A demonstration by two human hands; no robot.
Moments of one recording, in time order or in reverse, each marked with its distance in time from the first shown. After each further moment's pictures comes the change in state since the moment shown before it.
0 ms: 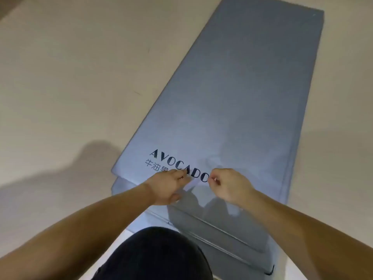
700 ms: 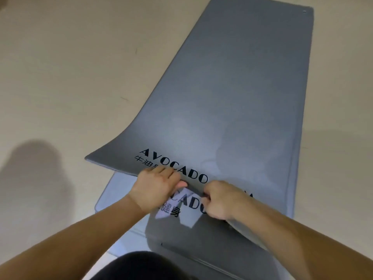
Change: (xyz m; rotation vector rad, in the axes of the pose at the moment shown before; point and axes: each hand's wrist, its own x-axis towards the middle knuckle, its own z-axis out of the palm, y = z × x) left_hand 0.033 -0.017 0.011 0.323 0.794 0.049; right_hand 0.008 -0.028 0.008 -0.100 -0.254 0.092
